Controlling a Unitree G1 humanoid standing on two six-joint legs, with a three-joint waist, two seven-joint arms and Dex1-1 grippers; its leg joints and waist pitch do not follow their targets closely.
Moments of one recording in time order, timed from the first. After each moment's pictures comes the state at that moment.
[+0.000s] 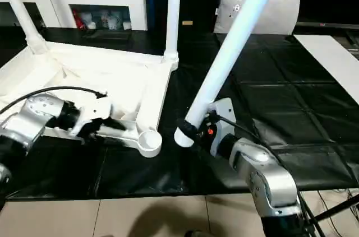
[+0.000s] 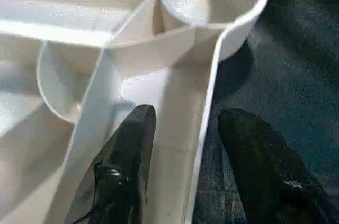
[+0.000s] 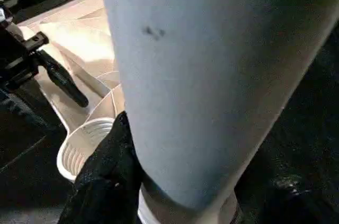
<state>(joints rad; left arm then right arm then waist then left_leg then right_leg) -0.77 0.60 -0.44 0.86 -0.03 -0.15 -1.39 -0.18 -0.28 0.05 -0.12 0.40 0.59 0.55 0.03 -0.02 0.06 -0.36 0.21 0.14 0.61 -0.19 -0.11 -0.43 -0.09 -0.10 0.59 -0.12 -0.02</state>
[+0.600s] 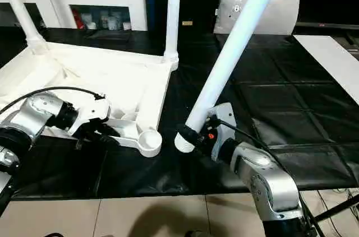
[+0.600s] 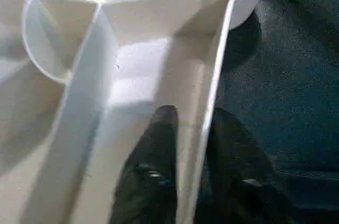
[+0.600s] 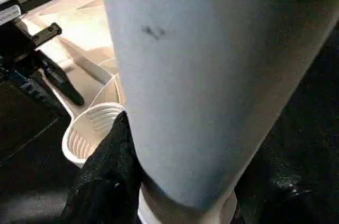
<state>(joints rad) -0.86 0.54 -0.43 1.08 0.04 -0.18 -1.39 -0.17 -0.27 0.05 -0.12 0.40 0.63 0.54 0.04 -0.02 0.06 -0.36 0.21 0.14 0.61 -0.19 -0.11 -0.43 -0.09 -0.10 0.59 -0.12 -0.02</state>
